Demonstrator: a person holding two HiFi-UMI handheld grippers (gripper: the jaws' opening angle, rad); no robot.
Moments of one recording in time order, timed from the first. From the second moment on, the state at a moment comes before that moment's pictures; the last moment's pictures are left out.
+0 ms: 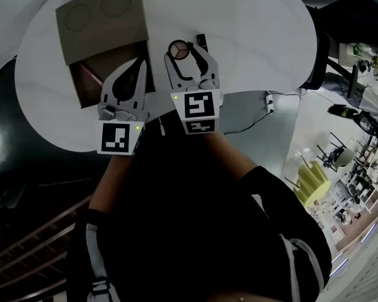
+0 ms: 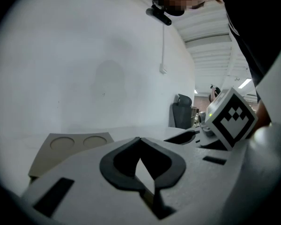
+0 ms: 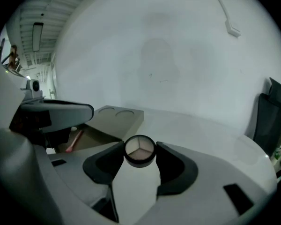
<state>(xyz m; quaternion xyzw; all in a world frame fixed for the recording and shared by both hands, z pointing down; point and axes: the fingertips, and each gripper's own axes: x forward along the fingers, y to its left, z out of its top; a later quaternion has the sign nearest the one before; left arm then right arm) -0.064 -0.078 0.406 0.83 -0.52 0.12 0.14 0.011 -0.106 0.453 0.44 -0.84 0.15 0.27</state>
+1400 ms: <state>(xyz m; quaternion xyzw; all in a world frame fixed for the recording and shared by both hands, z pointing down) -0.218 -0.029 0.425 0.73 -0.65 0.12 0.18 -0.166 -0.060 0.485 0.26 -0.90 0.11 0.33</state>
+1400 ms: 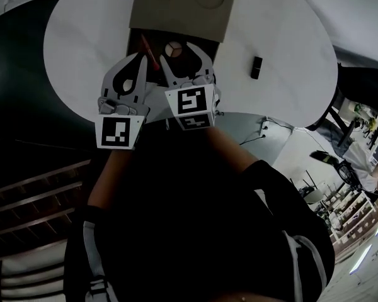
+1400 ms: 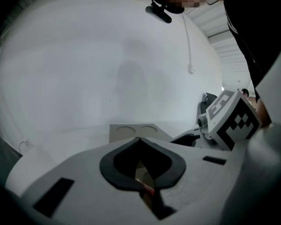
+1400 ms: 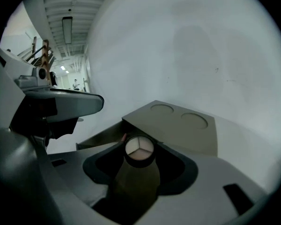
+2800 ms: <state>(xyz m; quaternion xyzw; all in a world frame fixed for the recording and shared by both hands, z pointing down) -0.164 -0.029 0.380 0.77 -0.62 0.11 0.12 -0.106 -0.077 0.397 0.34 -0.91 0.08 0.22</state>
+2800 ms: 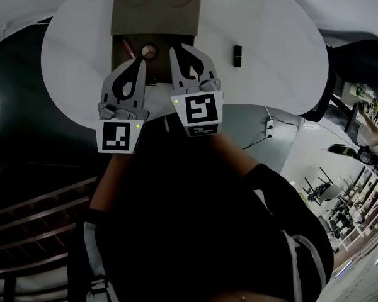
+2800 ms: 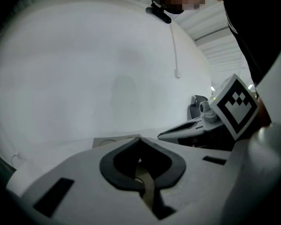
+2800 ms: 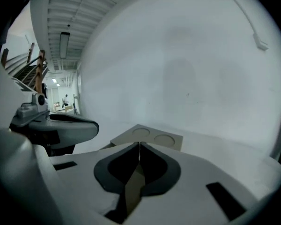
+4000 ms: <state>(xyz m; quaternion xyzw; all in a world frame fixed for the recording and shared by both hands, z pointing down) -0.037 -0.071 0.326 0.84 -0.54 0.09 0.06 0.054 -0.087 0.331 0.49 -0.85 0.08 0.15</state>
